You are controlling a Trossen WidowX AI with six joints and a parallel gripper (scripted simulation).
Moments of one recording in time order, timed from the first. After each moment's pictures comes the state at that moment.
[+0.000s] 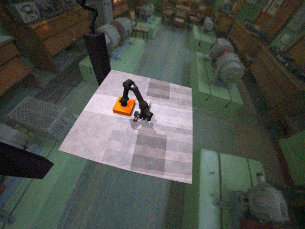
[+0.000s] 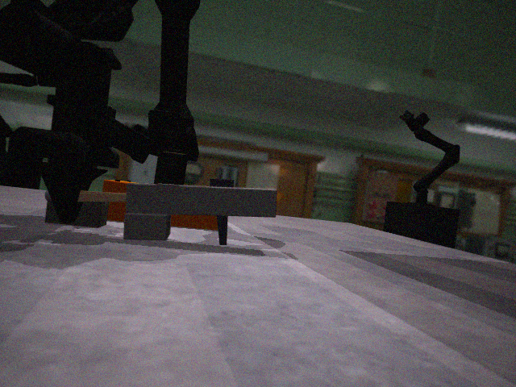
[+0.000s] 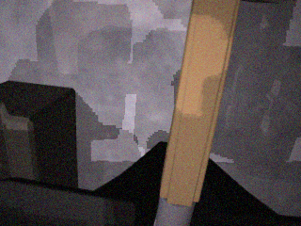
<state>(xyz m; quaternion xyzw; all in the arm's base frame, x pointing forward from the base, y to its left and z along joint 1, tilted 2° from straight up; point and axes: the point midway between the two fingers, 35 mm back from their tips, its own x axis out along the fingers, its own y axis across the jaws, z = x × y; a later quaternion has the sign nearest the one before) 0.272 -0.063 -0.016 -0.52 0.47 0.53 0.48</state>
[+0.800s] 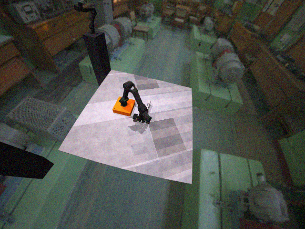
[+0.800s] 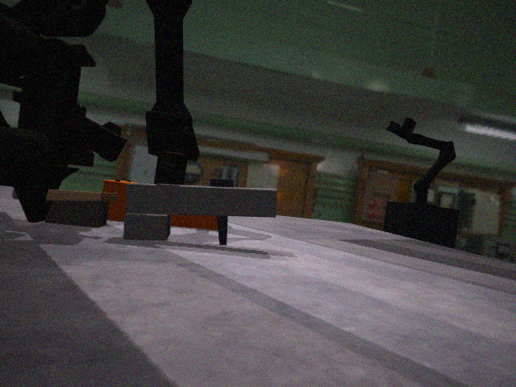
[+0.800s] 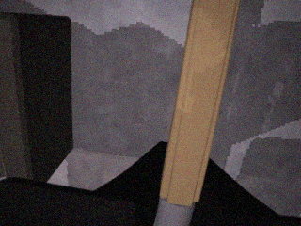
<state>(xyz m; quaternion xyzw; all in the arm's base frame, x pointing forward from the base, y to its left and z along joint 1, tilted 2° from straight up) 0.276 -0.098 -0.019 -0.52 0.47 0.53 0.48</state>
